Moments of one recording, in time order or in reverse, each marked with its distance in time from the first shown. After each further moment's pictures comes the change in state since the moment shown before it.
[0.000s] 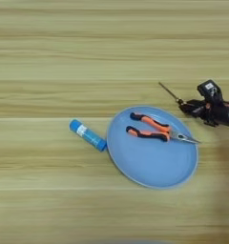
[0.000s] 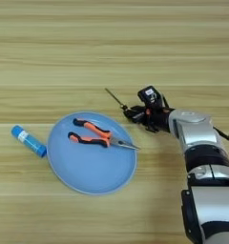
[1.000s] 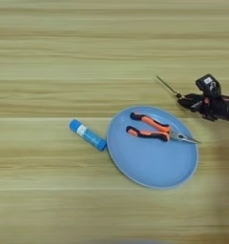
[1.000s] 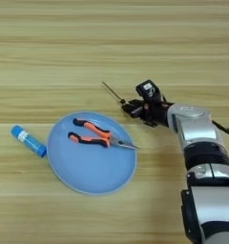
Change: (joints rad) arm 0.013 0.001 -0.007 -0.127 0.006 0.036 0.019
